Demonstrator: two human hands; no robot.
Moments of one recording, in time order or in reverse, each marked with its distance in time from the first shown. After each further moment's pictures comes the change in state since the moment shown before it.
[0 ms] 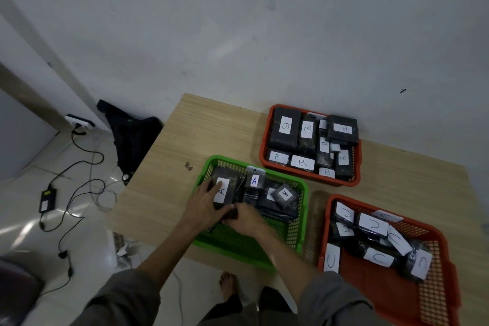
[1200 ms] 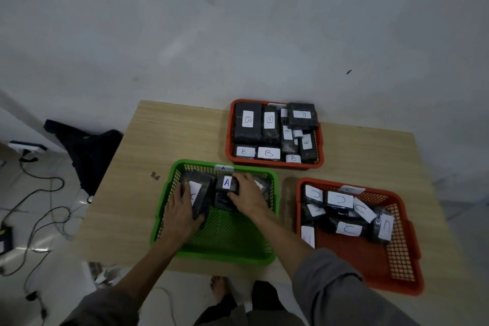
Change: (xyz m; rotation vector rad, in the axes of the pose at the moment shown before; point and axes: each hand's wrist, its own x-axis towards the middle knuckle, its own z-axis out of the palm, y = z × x) left_hand -0.003 0.013 0.016 0.098 -0.026 -0.029; right_hand -0.004 0.040 -0.058 -0.059 0.435 0.026
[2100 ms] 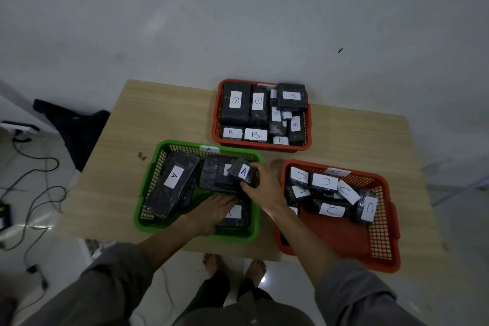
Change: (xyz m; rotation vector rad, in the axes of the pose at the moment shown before) left_hand -0.010 0.074 0.060 0.374 -0.391 0.753; right_hand -0.051 0.078 -0.039 0.218 0.167 -0.014
